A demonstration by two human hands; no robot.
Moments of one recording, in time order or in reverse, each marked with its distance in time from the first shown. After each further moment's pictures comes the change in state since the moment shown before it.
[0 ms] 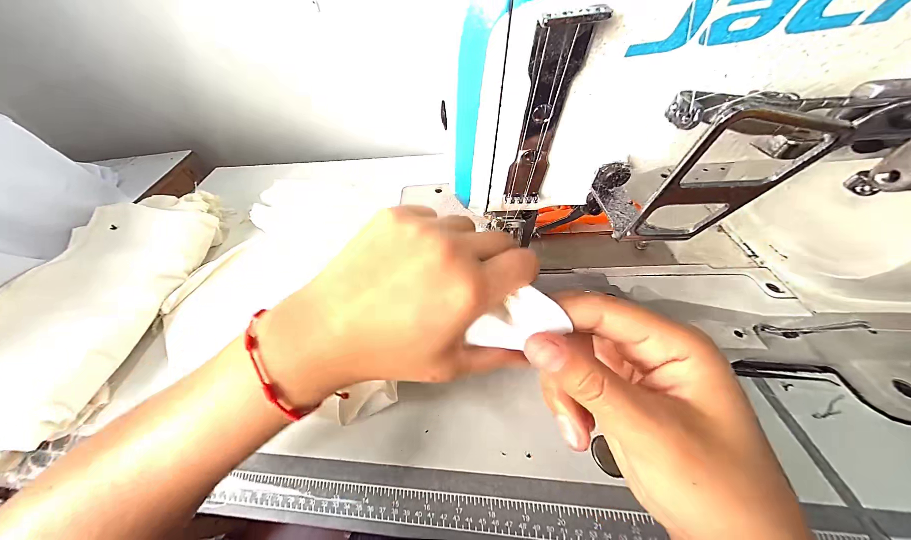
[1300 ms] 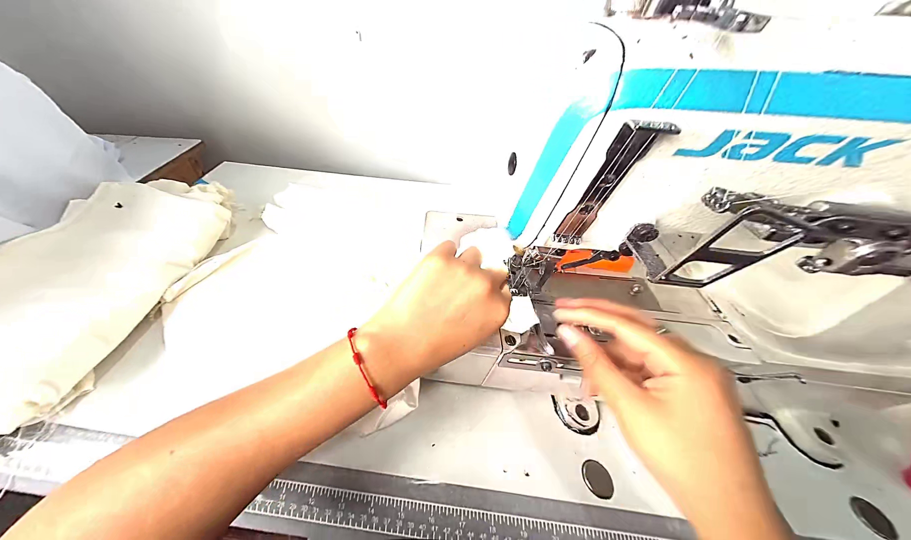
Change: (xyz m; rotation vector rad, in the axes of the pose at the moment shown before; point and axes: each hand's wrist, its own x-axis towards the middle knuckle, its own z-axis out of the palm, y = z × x) left_hand -0.014 0.003 0.042 0.318 0.006 -0.172; right_hand 0.009 0.011 -0.028 -0.910 0.148 -0.194
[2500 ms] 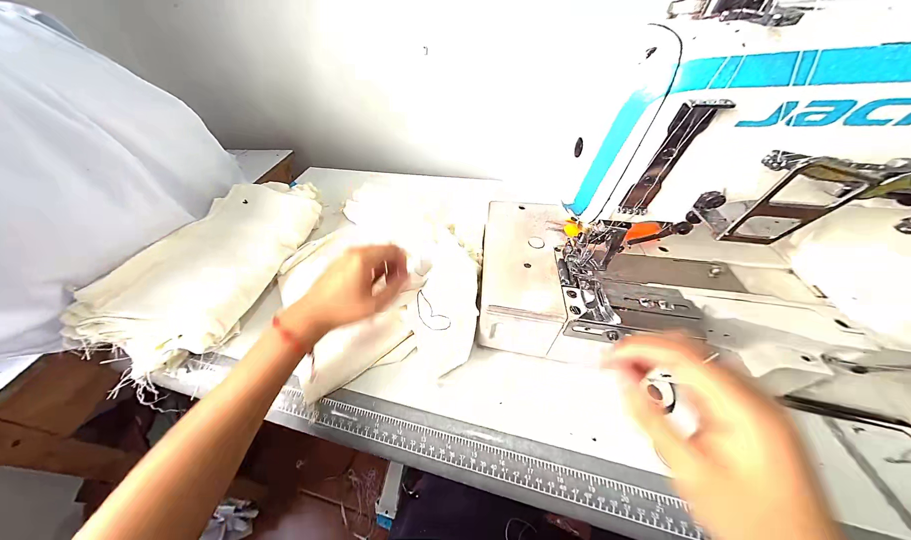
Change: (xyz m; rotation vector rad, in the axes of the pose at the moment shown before) left_hand -0.146 -0.069 -0.026 -0.479 -0.152 -0.608; right_hand -0.037 -0.026 0.000 0.220 -0.200 -0.198
